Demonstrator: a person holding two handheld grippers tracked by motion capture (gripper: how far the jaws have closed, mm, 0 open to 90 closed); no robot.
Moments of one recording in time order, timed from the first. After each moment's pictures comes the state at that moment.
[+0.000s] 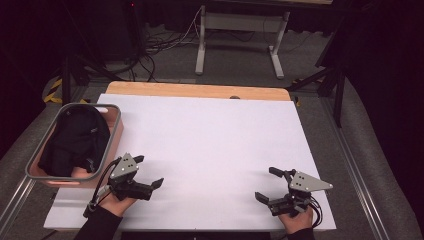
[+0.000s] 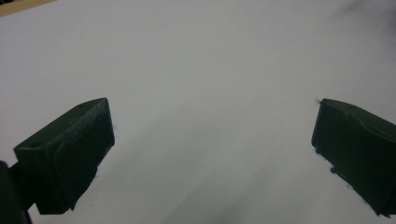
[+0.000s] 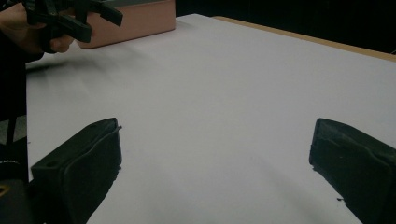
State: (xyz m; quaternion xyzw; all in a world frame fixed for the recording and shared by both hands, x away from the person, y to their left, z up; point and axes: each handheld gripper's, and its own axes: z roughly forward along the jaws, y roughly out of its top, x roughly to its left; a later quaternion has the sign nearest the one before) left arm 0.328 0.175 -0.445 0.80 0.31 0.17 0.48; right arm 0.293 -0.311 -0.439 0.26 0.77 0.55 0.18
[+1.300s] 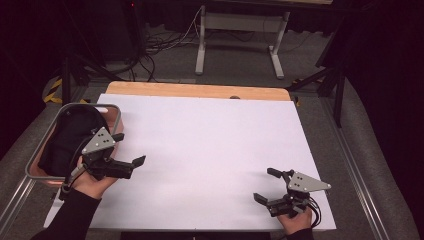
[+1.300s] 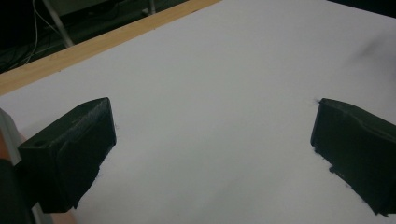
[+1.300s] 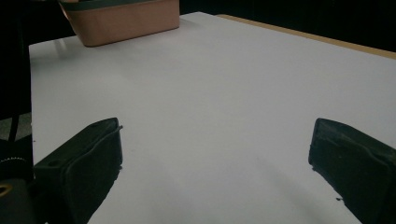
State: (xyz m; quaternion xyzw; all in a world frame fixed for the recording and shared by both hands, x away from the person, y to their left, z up) left arm 0.347 0.217 -0.372 0.79 0.33 0.20 0.47; right arm 0.293 -0.307 -0.440 0.26 0.78 0.54 0.18
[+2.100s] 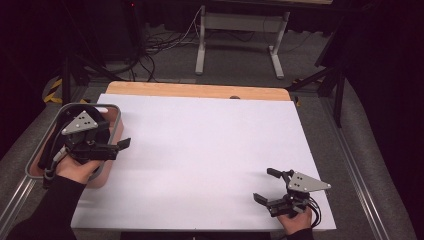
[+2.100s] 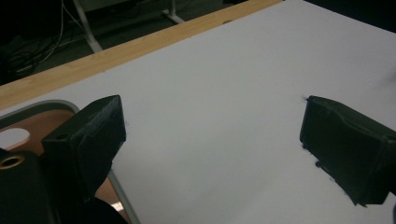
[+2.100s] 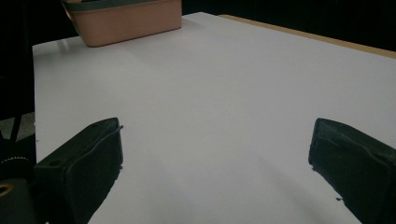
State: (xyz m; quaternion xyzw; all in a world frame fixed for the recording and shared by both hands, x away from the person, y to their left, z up) left arm 0.371 0.254 -0.351 0.77 0.37 0.21 0.47; right arm 0.293 -0.307 -0.440 0.26 0.78 0.55 0.17
